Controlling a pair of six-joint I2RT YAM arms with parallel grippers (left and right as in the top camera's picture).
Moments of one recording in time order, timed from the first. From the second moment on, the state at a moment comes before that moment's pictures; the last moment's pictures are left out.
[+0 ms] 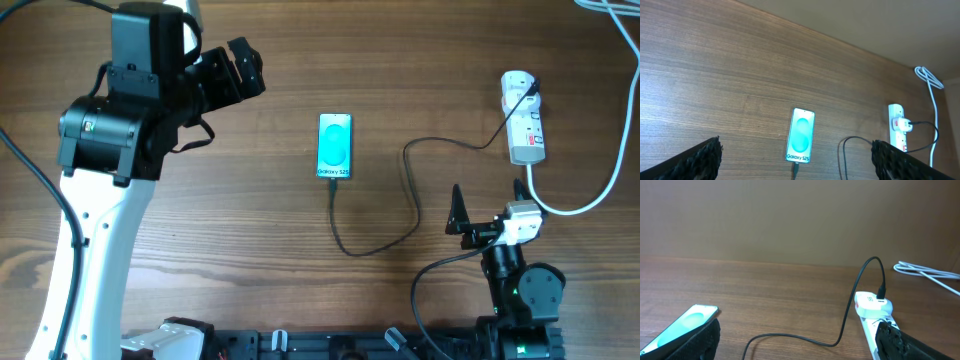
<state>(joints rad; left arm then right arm) -0.22 1.43 1.72 -1.04 0.07 -0.49 0.03 0.02 0.01 0.00 -0.05 -0.03</state>
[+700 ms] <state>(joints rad) -0.22 1.42 1.70 -1.17 -0.02 -0.42 0.03 0.02 0.01 0.00 -0.05 -0.03</state>
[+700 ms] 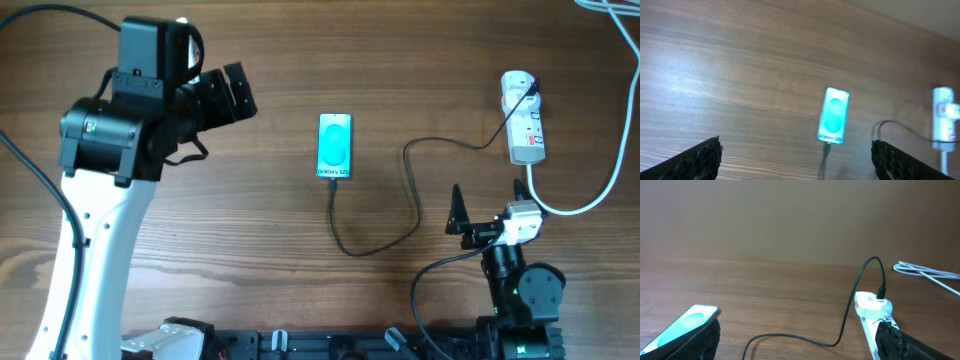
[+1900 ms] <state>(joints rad) 0.01 0.44 0.55 -0.45 0.29 -0.13 0.03 0.02 0.01 0.00 -0.05 -0.03</state>
